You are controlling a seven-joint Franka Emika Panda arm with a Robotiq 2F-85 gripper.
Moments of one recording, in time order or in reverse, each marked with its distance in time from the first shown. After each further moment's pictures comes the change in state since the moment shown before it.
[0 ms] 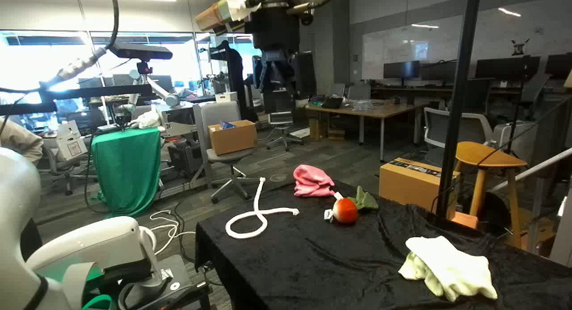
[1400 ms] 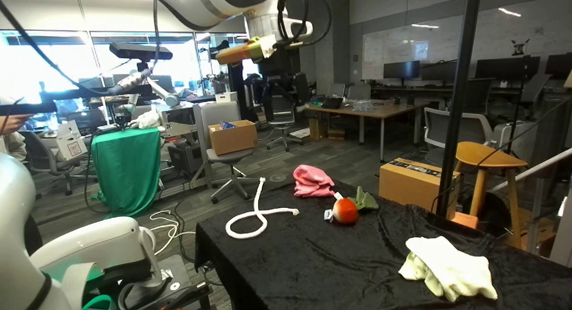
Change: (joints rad) arm 0.089 0.290 0.189 0.135 -0.048 0.191 0.015
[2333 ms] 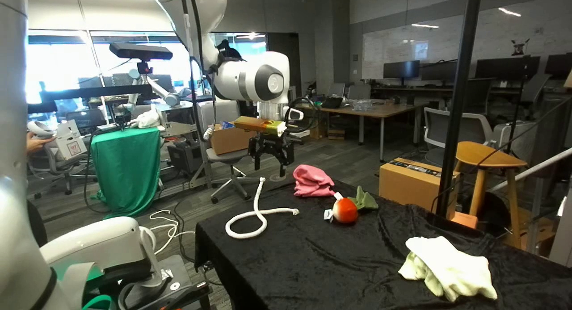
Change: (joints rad) arm 0.143 0.588 0.066 0.234 0.012 0.122 -0.032
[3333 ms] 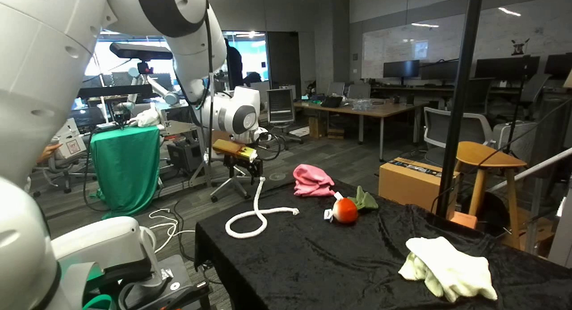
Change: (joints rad) arm 0.175 0.284 0.063 0.127 0.047 0.310 0.038
